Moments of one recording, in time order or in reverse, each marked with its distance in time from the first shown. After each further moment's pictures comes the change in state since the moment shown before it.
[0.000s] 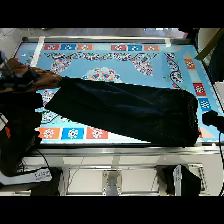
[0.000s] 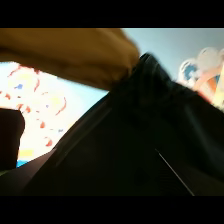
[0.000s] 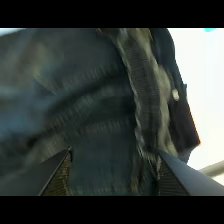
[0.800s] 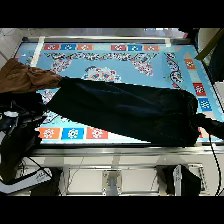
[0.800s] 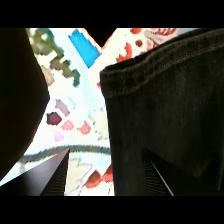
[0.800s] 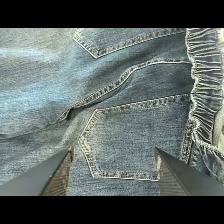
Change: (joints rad) left arm 0.075 0.094 -0.624 -0.408 0.389 0.043; right arm 0.000 0.002 -0.079 0.180 0.037 -0.079
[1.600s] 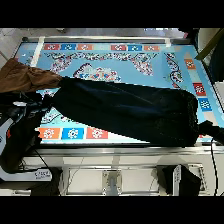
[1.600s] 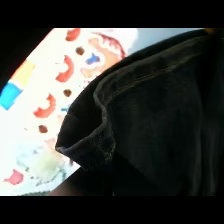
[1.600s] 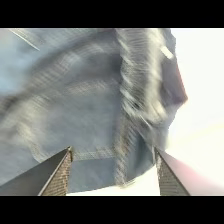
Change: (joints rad) left arm -0.111 -0.162 0.164 -0.084 0.035 0.073; right arm -0.001 0.100 -0.009 -0.295 0.064 0.114
